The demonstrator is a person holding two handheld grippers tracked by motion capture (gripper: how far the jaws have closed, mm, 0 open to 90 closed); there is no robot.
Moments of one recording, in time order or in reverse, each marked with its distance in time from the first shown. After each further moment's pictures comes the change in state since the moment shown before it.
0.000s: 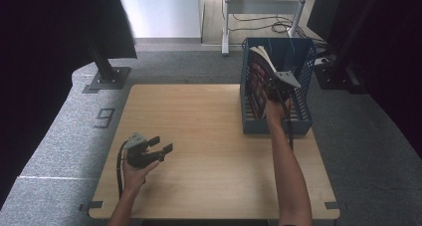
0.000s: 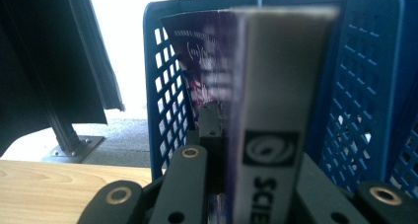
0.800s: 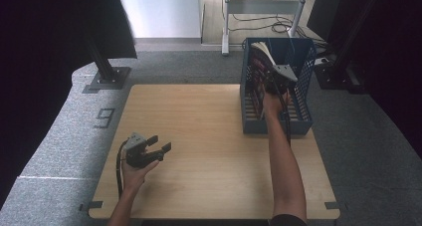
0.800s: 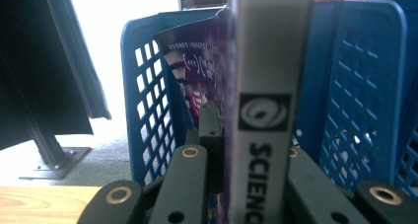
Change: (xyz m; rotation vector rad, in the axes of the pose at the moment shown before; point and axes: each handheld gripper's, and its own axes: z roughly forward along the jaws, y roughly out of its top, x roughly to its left) left arm 0.001 -0.001 -0.001 -0.007 0.043 0.029; right arm 0.004 0.010 0.024 -0.029 -0.052 -0.003
